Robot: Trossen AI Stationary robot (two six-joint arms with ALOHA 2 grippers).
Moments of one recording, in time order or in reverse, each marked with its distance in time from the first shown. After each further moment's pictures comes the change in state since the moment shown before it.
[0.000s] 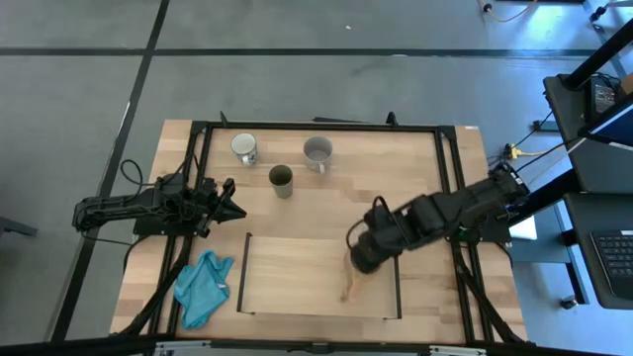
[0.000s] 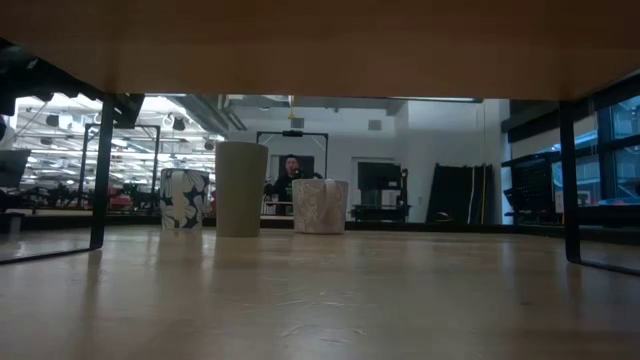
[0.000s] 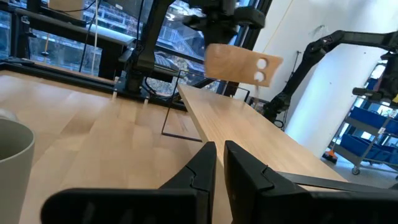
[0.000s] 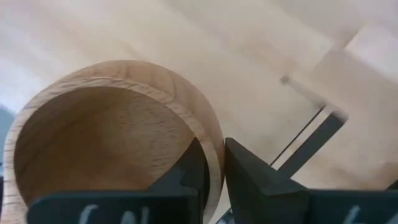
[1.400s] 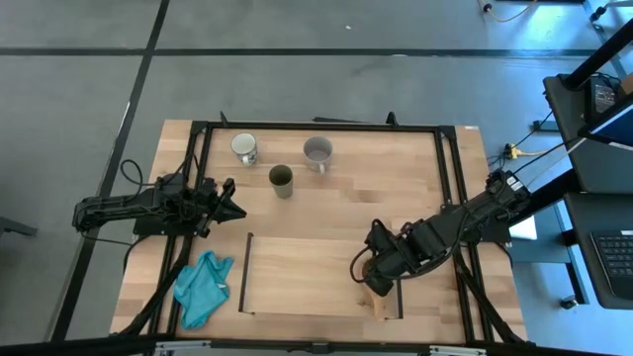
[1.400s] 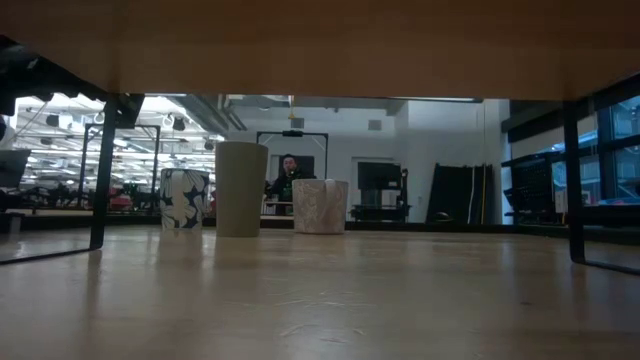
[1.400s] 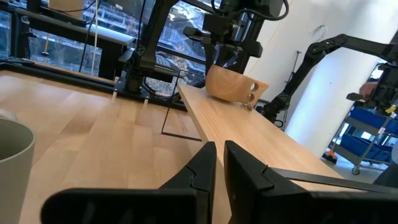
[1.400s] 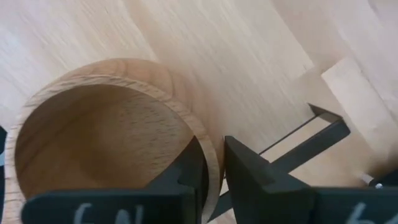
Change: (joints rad) left arm 0.000 0.000 0.000 0.000 0.000 0.000; right arm 0.102 0.017 -0.115 -0.001 0.085 -0.266
